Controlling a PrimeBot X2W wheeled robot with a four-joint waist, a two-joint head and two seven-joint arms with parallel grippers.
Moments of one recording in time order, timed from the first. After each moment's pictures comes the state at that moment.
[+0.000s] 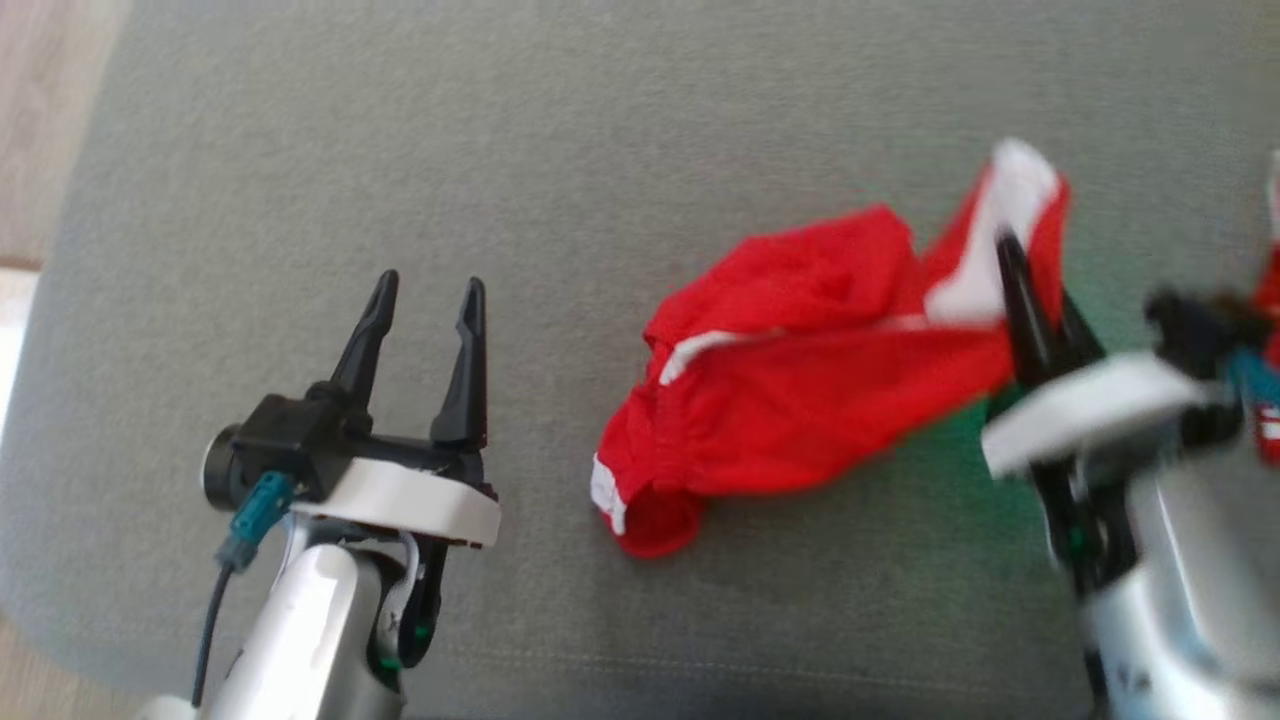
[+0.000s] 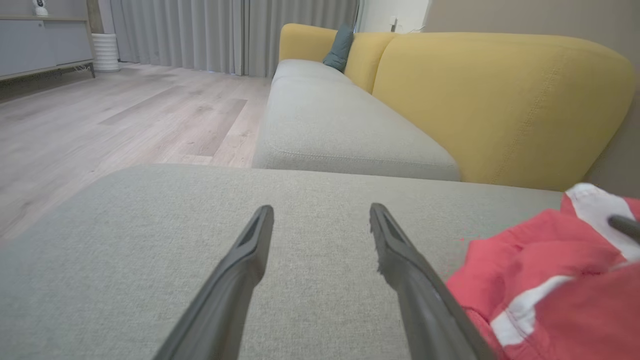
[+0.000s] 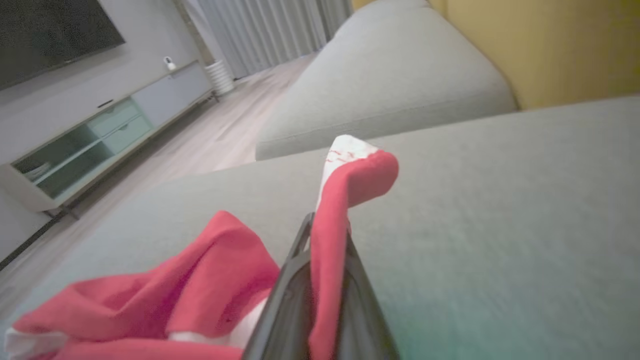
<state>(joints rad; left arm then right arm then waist) -0.20 0.10 -0.32 0.10 -0.27 0.07 -0.25 -0.29 -0.12 0.08 0.24 0.40 0.13 0.04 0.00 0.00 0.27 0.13</state>
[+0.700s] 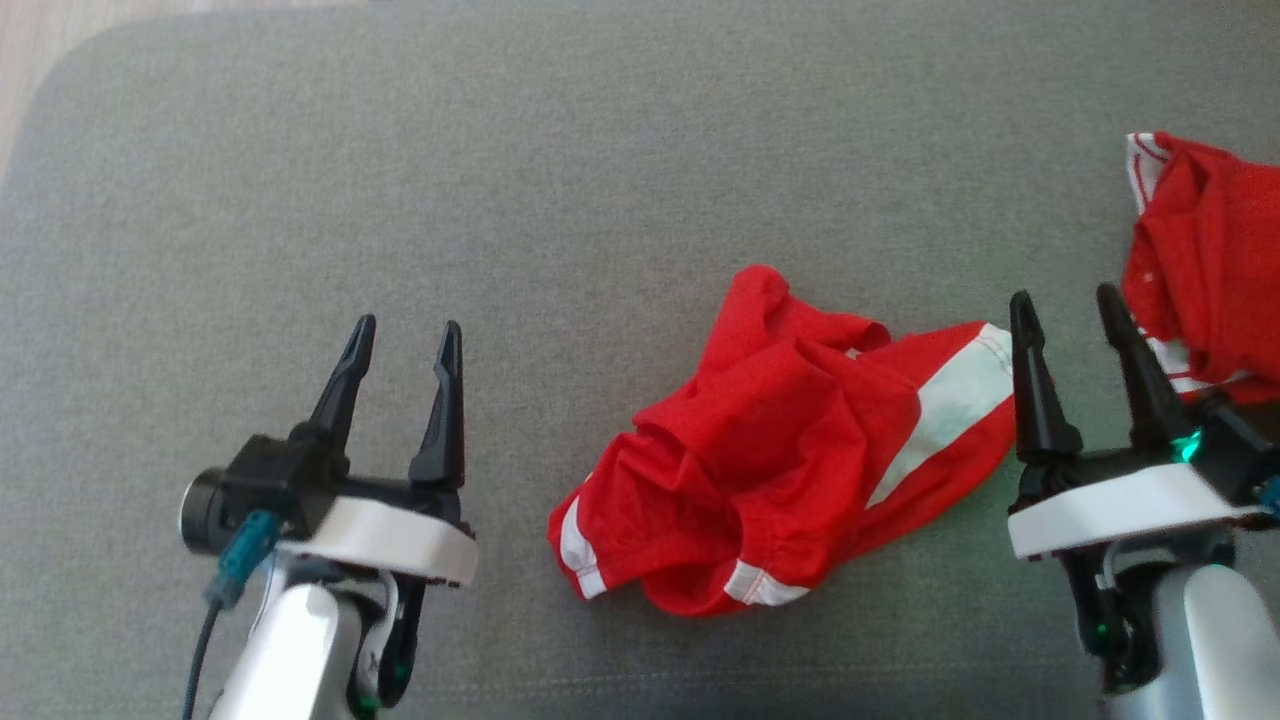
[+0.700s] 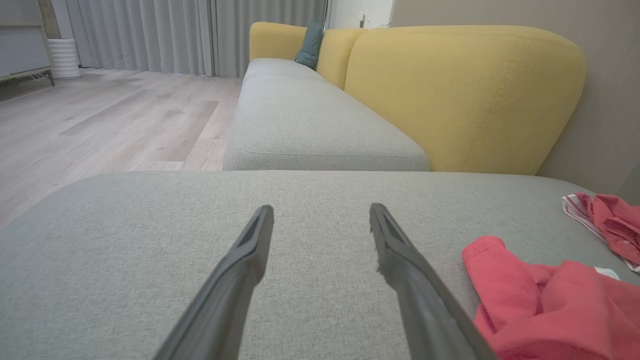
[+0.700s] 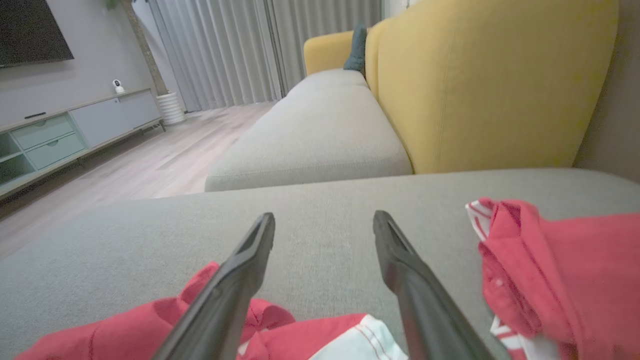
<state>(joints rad) -0.14 0.13 -0.31 0.09 -0.26 0.08 -0.25 -0.07 -0.05 -0.01 -0.04 0.19 0.13 0.00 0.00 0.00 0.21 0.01</state>
